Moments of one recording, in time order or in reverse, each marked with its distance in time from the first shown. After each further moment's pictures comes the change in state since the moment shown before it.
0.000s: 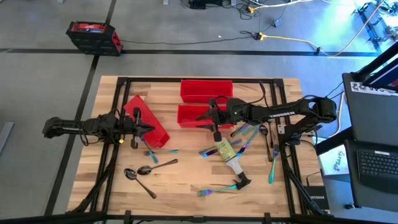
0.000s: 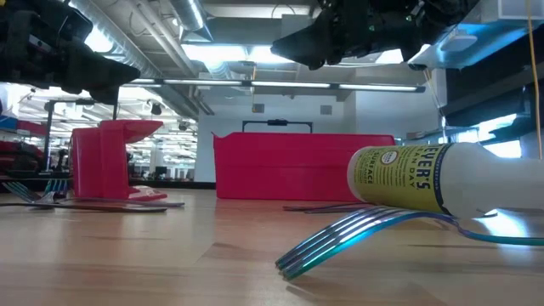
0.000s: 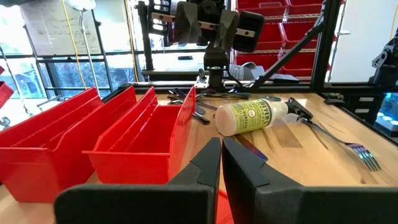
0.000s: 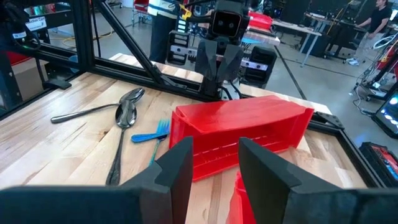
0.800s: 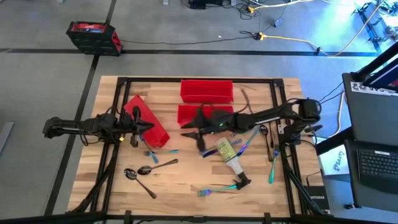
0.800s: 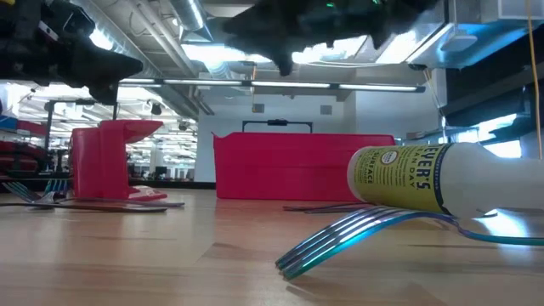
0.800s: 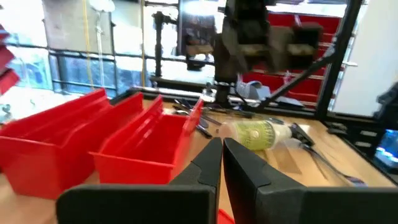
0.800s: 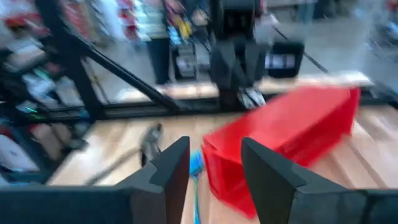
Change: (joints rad) left arm 0.000 -0.001 0.000 0.064 -0.046 -0.113; right arm 0.147 0.250 0.261 -0.036 0.213 0.351
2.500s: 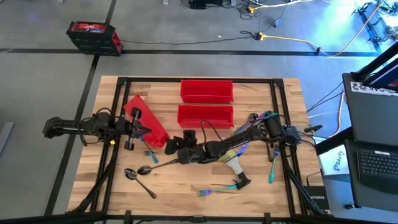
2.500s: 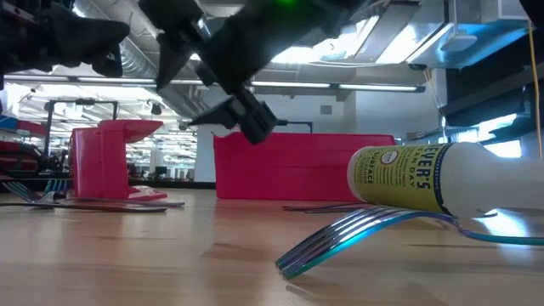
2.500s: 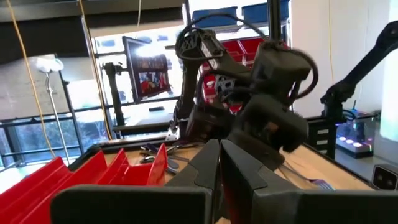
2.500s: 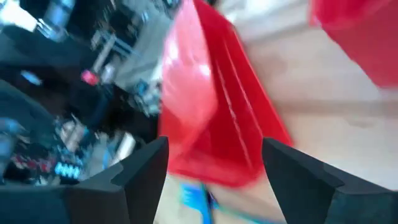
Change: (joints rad) left arm -0.002 -0.002 0.000 0.119 0.210 0.202; right arm 0.227 0.484 0.527 -0.340 0.839 1.223
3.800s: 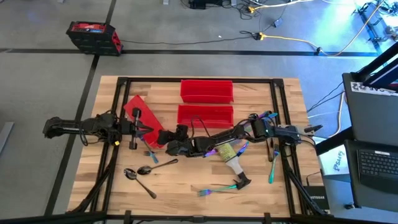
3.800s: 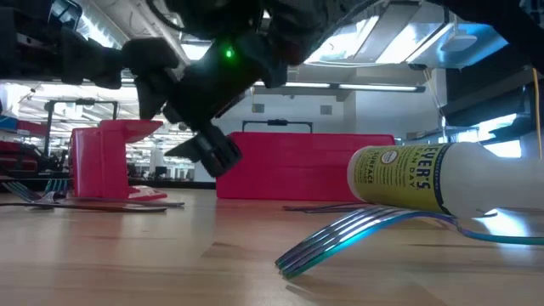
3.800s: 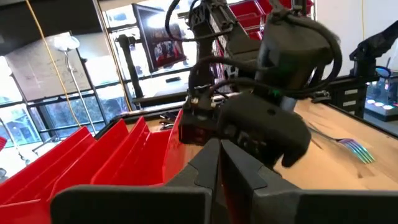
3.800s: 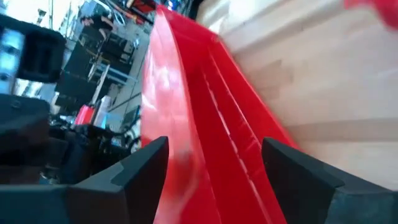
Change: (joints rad) left arm 0.001 0.000 0.000 -0.126 -0.086 0.081; right arm -0.085 0.203 0.200 0.016 -0.030 0.116
